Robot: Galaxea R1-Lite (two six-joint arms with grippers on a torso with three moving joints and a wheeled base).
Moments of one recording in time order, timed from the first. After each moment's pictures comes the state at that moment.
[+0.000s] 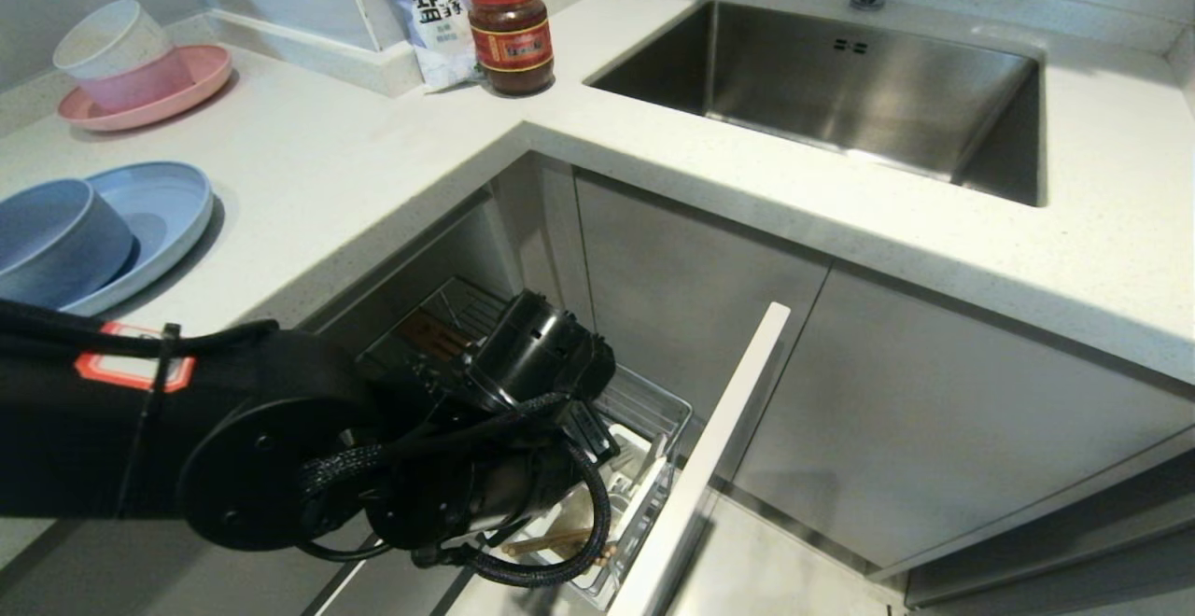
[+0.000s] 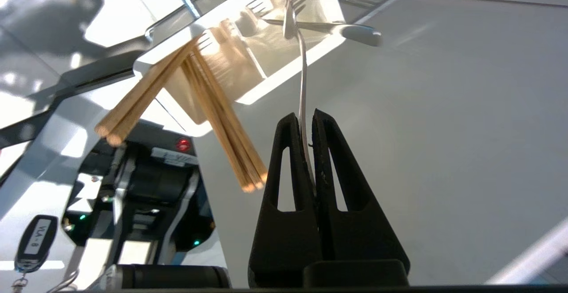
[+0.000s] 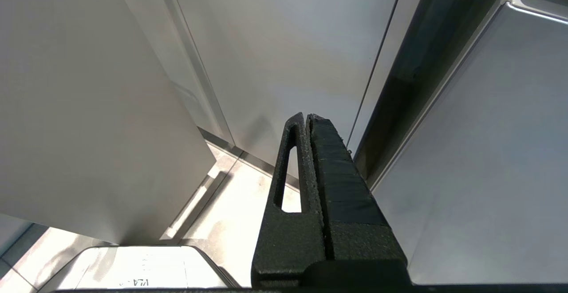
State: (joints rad) left arm -0.90 1.73 -1.08 0.21 0.38 -1.21; right arm 0.00 0.00 0.00 0.00 0.00 0.02
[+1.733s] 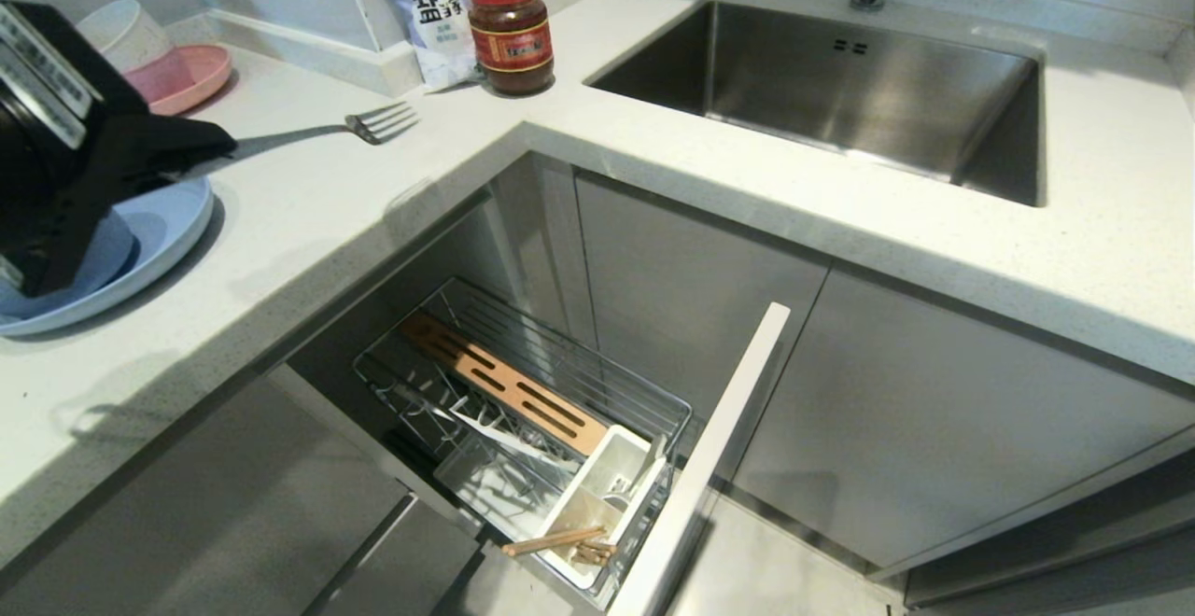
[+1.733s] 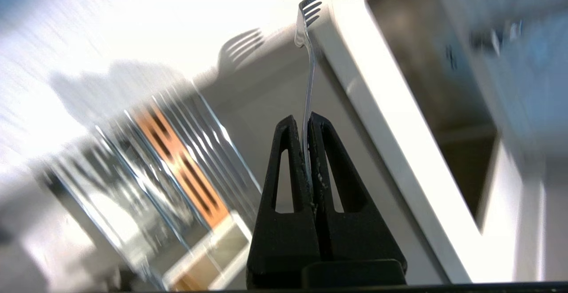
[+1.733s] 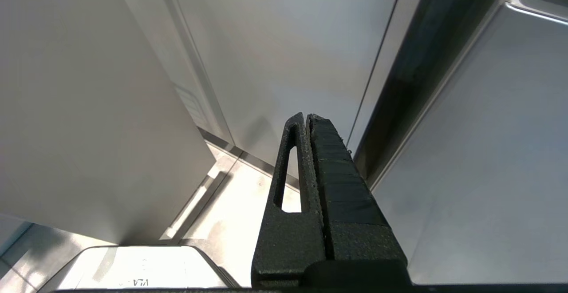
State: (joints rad) left arm -0.70 1.15 -1.26 0.22 0.61 -0.74; right arm 0.00 0.00 0.00 0.00 0.00 0.02
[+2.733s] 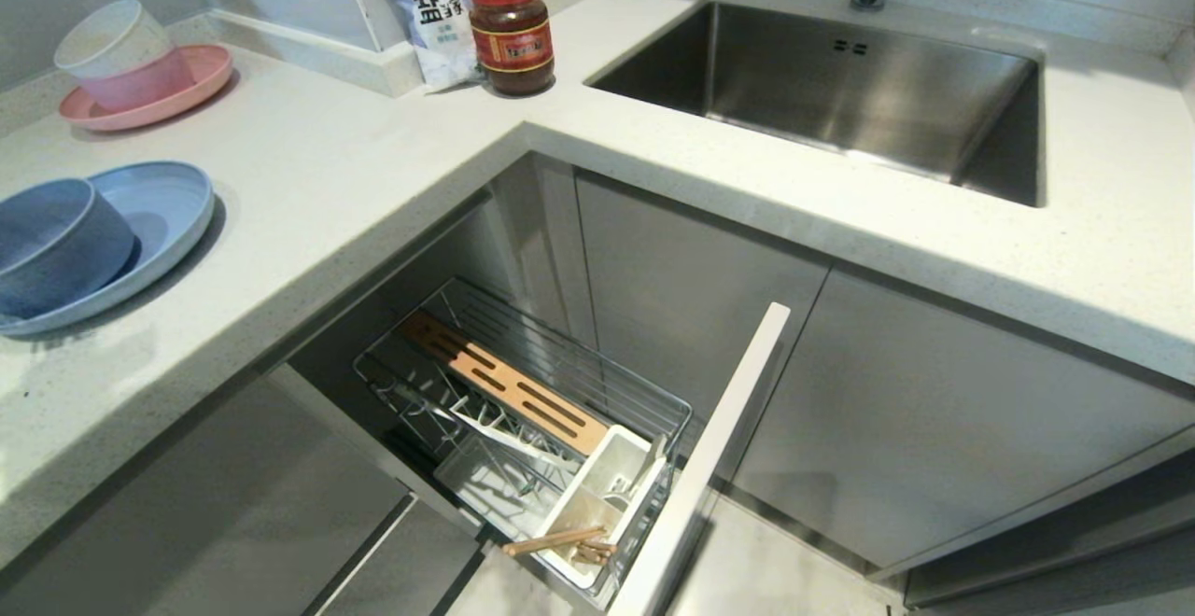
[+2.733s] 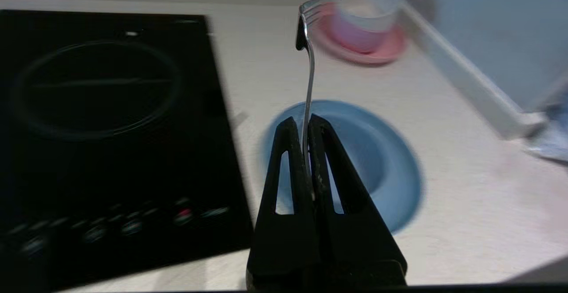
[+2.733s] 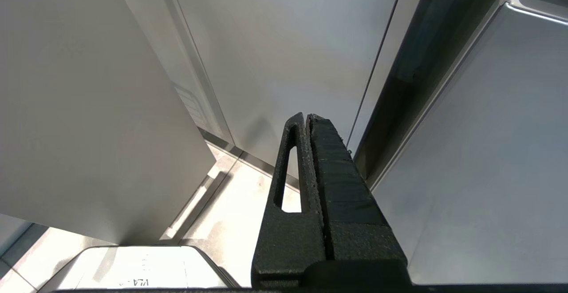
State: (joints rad) left arm 0.24 0.84 -1.09 0.11 0.46 -0.30; right arm 0.00 0.00 0.00 0.00 0.00 0.02
